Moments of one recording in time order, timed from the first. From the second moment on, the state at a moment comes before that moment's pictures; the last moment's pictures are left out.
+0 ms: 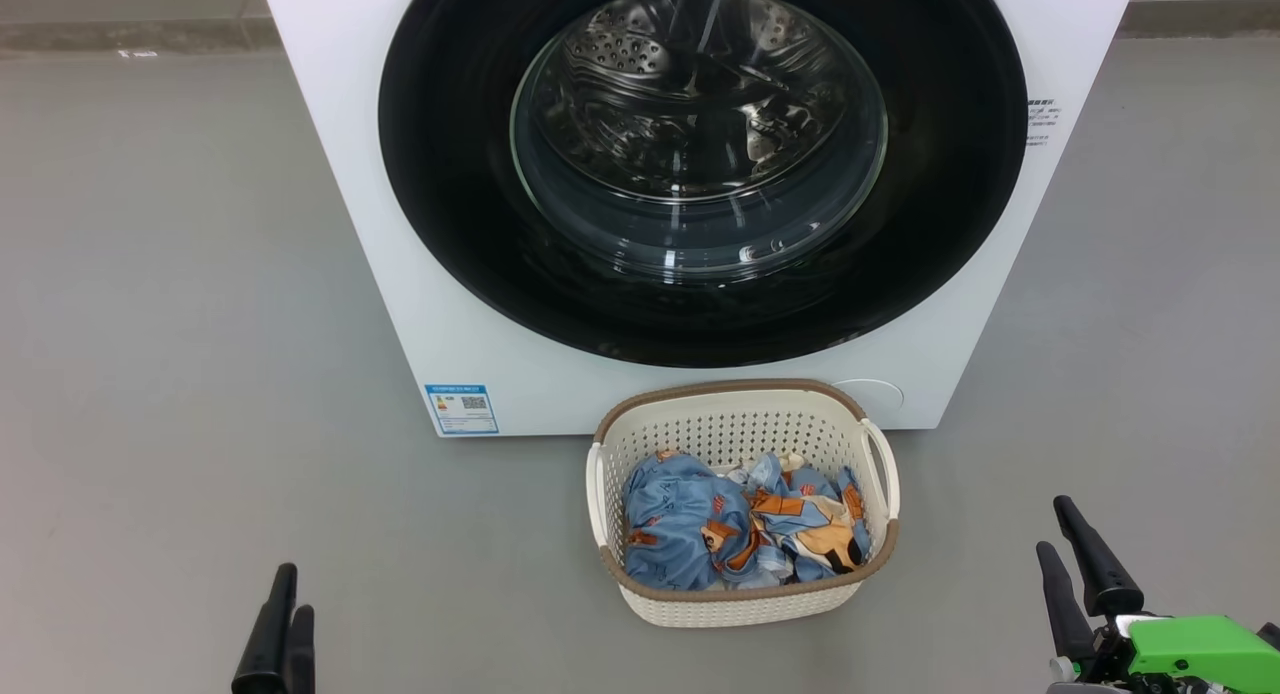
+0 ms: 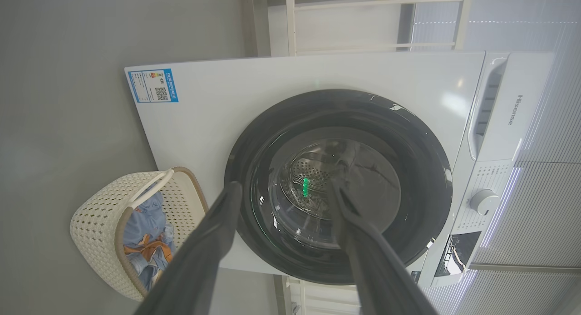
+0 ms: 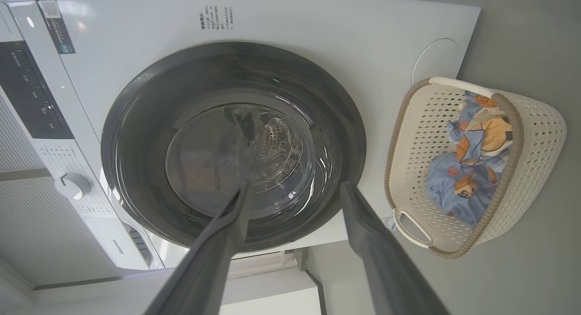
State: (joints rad) left arm -0.02 0.02 0.07 0.31 -1.62 -0.13 0.10; right arm -0.01 -0.02 -0.13 0.33 1.62 0.12 0.10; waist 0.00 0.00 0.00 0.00
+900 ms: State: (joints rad) left arm -0.02 0.05 0.03 0.28 -1.28 -0.13 0.02; right arm -0.03 -0.05 -0.06 0.32 1.35 0.12 0.02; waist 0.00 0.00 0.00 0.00
